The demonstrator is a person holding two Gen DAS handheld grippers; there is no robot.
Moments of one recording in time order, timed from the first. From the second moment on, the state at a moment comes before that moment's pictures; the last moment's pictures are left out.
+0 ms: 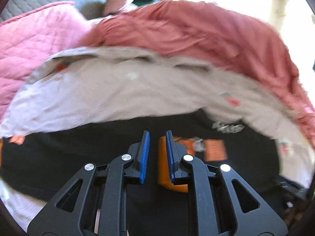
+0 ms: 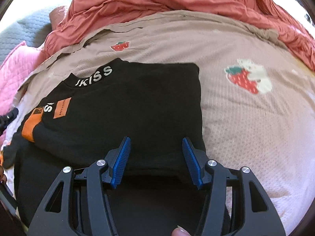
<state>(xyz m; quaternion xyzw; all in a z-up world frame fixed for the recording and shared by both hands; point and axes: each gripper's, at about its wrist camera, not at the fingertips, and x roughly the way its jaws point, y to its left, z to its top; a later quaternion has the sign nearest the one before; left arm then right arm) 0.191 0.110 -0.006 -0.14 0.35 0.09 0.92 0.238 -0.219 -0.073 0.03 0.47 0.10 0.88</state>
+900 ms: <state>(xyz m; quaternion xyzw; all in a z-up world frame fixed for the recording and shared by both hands) 0.207 0.100 -0.040 -0.15 0.42 0.02 0.90 0.240 -0.215 -0.054 0.04 0.46 0.10 0.88</state>
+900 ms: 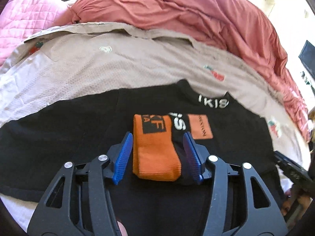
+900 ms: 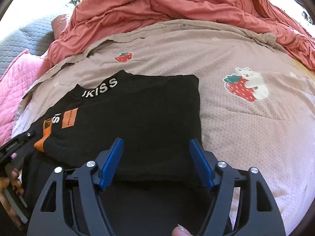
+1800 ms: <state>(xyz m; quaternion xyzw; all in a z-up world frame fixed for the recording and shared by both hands) 0.218 0.075 -0.051 -0.06 0.45 0.04 0.89 0.244 -0.192 -0.041 0.05 0.44 0.13 0.89</state>
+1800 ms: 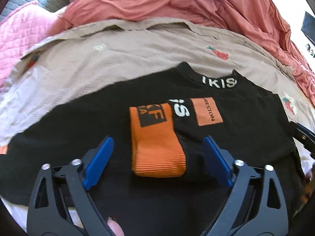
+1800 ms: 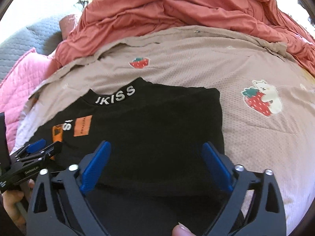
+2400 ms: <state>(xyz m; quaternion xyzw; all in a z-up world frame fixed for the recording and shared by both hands) 0.165 0.102 -0.013 -0.02 0.43 0.09 0.90 0.199 -0.174 -0.011 0.04 0.42 0.17 0.89</state>
